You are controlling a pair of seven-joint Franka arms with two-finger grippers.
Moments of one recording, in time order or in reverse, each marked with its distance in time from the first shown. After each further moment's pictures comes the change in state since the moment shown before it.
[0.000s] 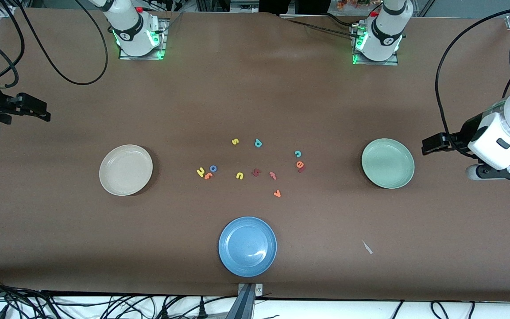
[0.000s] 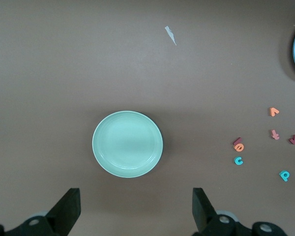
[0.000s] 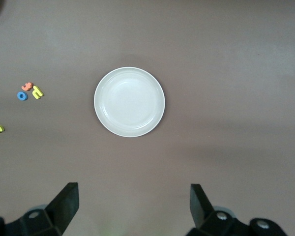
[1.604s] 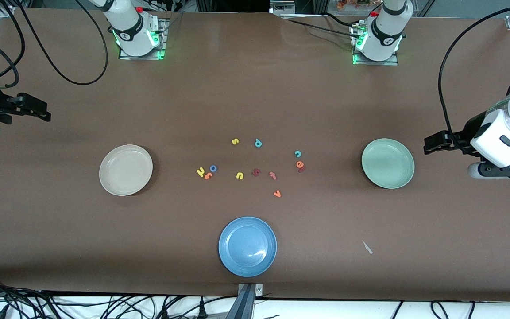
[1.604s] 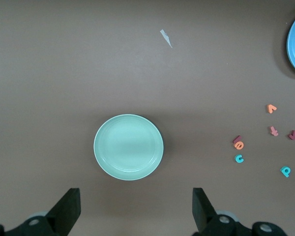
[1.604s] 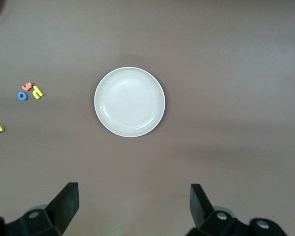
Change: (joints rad) left arm 0.001 -0.003 0.001 0.010 0.000 0.001 0.059; right arm 0.000 0.000 0.001 0.000 0.000 0.000 0.000
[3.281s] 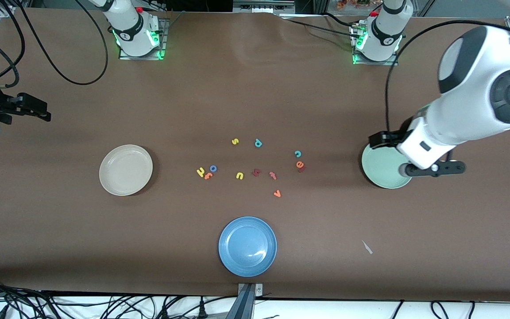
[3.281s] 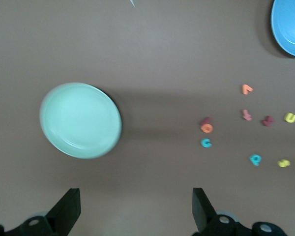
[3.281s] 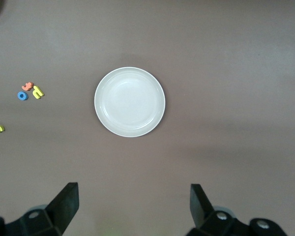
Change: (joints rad) left arm -0.168 0.054 -0.022 -0.058 -0.075 0.000 -0.303; right arm 0.000 0.000 0.000 0.000 0.000 0.000 0.000
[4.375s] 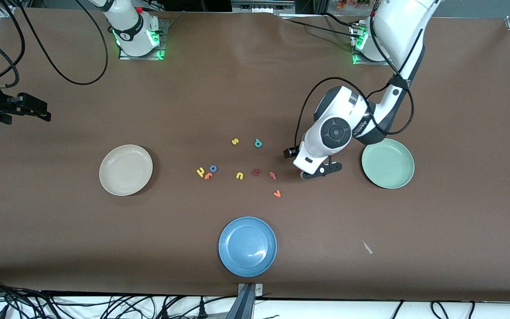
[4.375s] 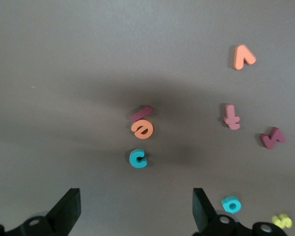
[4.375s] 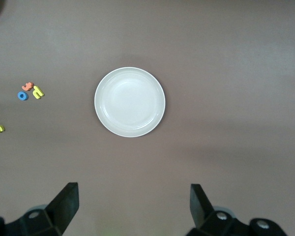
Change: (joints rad) left arm -0.239 0.159 -0.005 -0.443 -0.049 0.650 -0.337; right arm 0.000 0.000 0.000 0.000 0.000 0.000 0.000
